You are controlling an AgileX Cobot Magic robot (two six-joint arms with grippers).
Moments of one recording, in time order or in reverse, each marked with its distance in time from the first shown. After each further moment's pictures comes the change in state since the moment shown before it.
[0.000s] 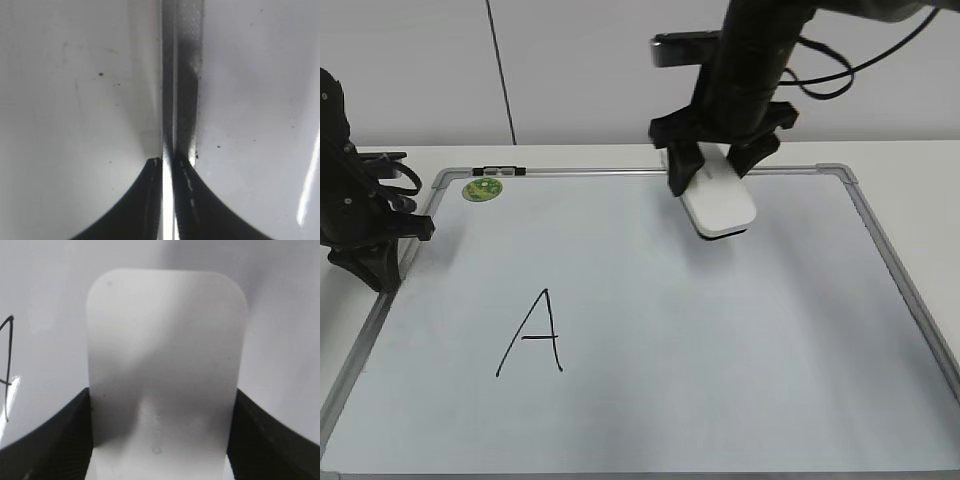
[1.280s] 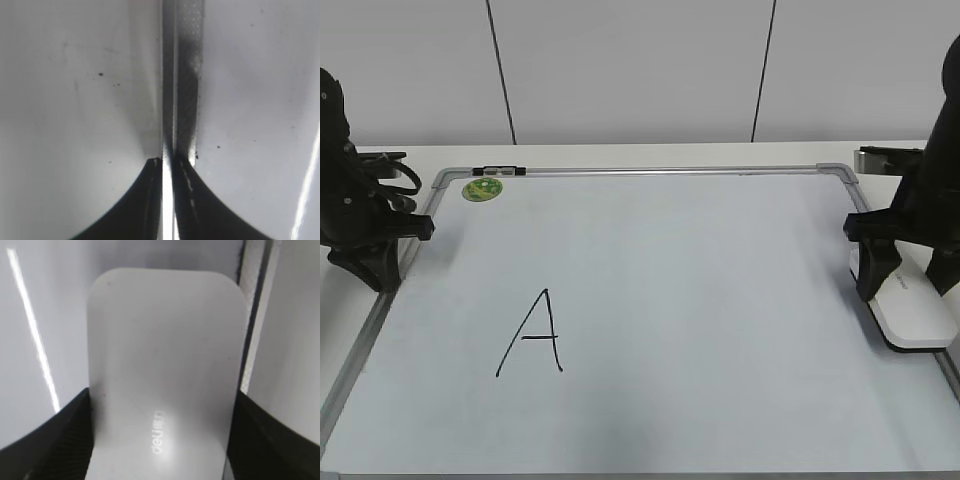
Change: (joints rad) left arm 0.000 0.000 0.000 -0.002 0.000 0.000; right arm -0.395 -0.177 0.583 0.003 -0.076 -0.025
